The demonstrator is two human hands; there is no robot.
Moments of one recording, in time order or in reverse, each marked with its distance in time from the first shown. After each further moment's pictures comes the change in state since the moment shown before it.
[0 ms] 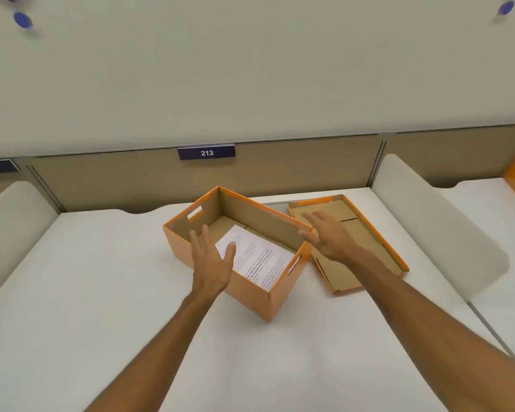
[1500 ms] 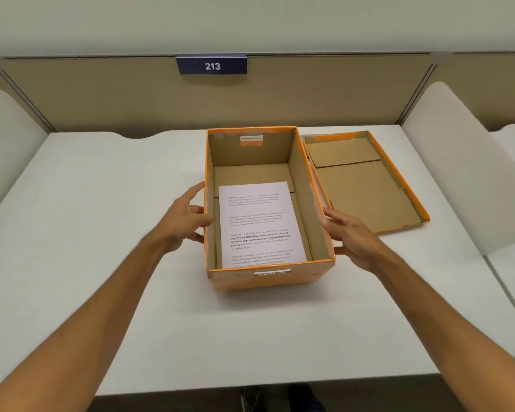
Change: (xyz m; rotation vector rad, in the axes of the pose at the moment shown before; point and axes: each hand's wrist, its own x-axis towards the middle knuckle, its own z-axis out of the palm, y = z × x) left_hand 0.019 -0.075 -0.038 -0.331 -0.445 -0.278; right_hand -0.081 0.004 0.061 1.137 -0.356 0.423
